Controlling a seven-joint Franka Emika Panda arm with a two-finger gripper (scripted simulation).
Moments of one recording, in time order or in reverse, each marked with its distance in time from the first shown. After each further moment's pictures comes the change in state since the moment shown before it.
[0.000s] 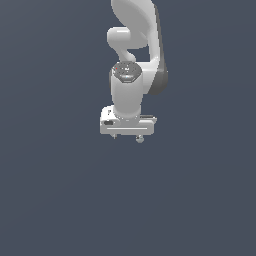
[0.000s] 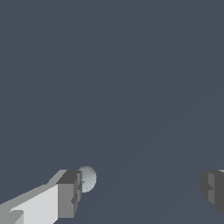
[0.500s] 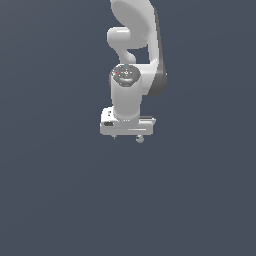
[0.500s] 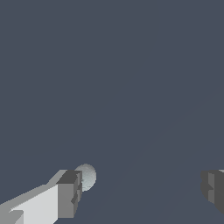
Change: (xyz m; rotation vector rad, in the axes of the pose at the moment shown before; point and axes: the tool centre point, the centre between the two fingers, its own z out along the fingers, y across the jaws) arm -0.006 0.001 0.010 0.004 -0.019 0.008
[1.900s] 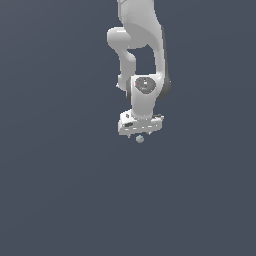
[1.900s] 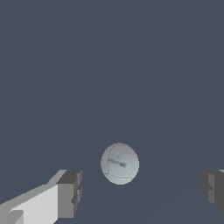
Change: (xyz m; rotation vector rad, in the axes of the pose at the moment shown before) arm -0.060 -0.060 0.075 0.001 0.032 -0.171
